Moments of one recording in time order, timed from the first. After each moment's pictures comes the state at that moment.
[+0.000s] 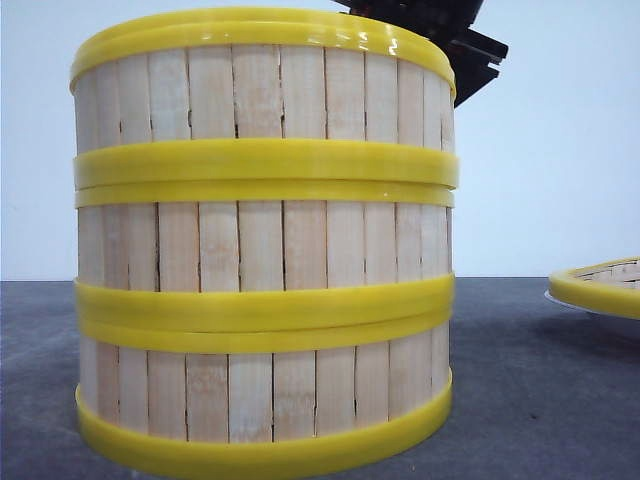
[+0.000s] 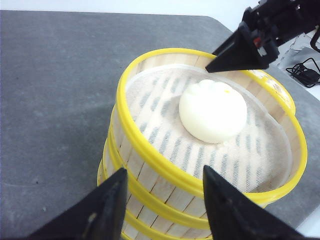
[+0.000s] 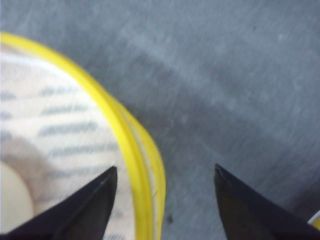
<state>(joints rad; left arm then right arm) -0.56 0.43 0.72 -0.65 0.13 -0.23 0.62 1.57 1.47 -0.82 -0.03 0.08</state>
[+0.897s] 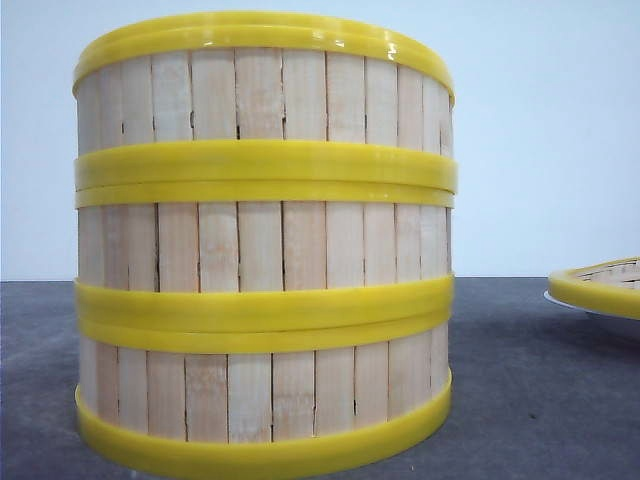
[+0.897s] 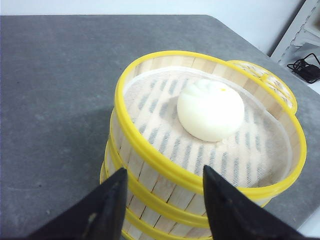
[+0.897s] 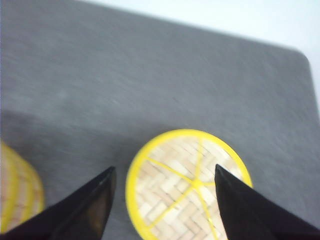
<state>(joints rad) -0.56 0.43 0.72 -0.65 0.13 -0.20 0.35 1.06 1.46 -1.06 0.24 0.08</state>
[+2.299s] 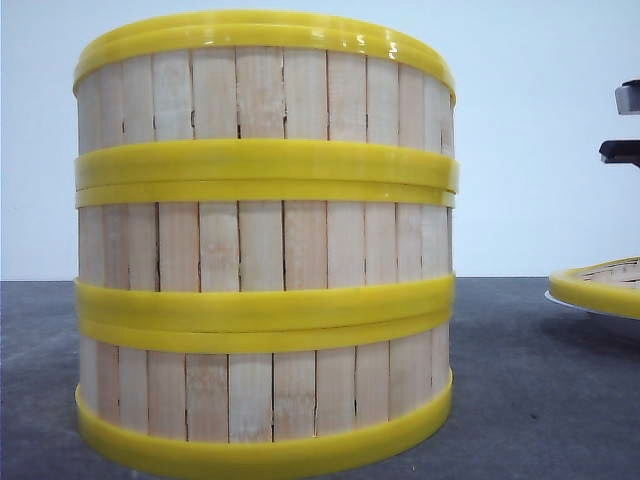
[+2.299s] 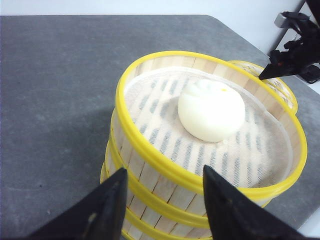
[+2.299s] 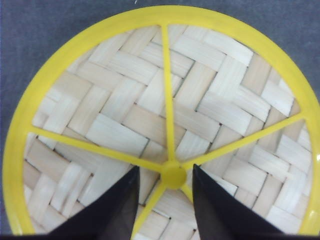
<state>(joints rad) -0.56 0.43 0.72 -0.65 0.13 -0.20 -0.04 1.46 1.04 -0.63 0.00 0.13</state>
